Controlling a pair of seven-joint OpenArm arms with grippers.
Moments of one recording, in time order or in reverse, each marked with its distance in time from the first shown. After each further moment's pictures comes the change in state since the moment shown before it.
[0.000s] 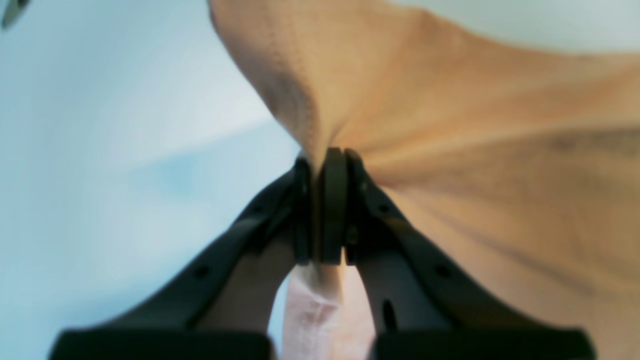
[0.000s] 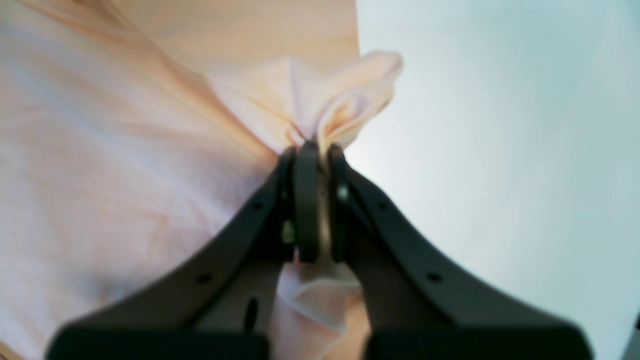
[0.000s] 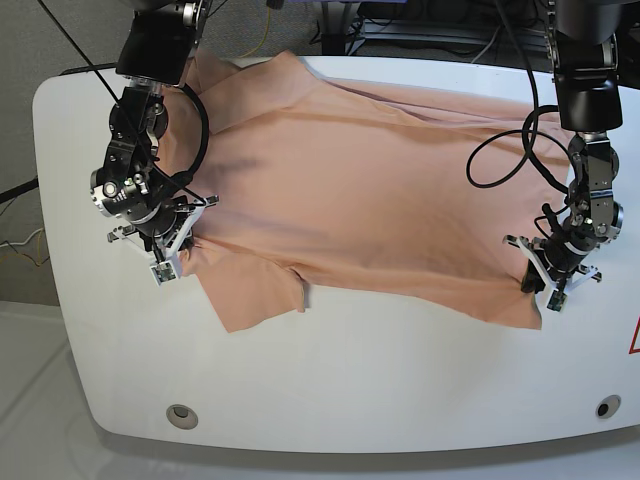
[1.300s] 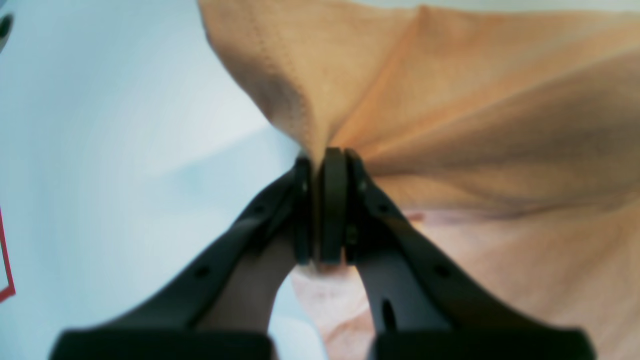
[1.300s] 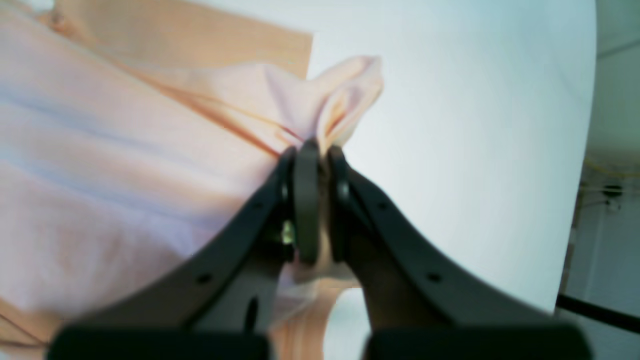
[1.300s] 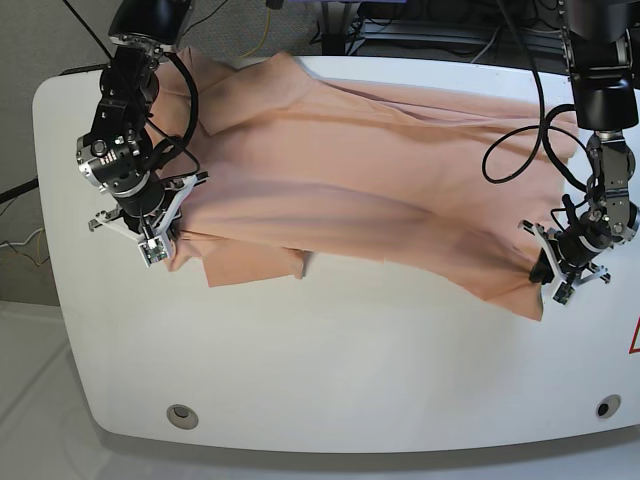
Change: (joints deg) left arm 0.3 -4.3 -0.2 0.2 1.5 -7.3 0.2; right arm -9.1 1.6 0.1 16.3 0.4 0.4 -0.3
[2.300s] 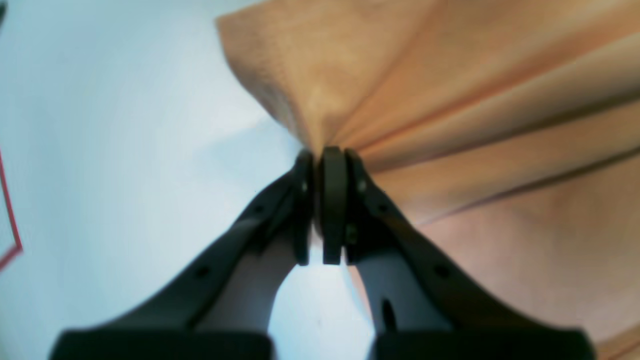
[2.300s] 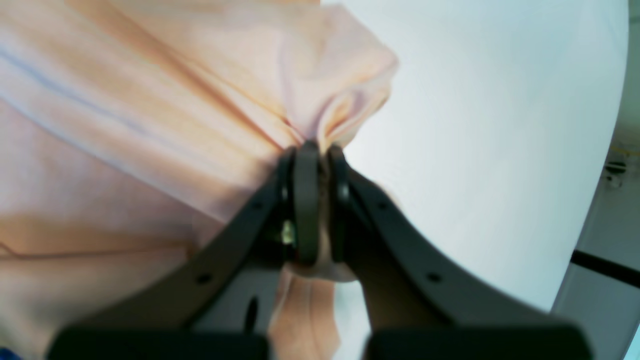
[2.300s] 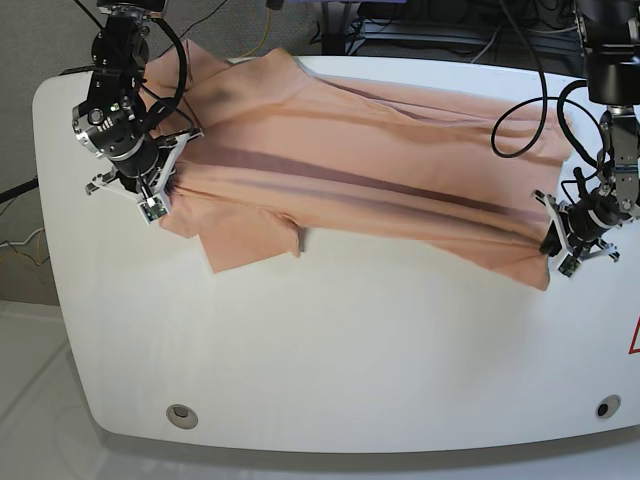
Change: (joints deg) left arm 7.6 -4.0 0.1 6.0 -0.6 -0.4 2.7; right arm -9.6 4.2 -0.2 1.6 0.9 0.2 -0.4
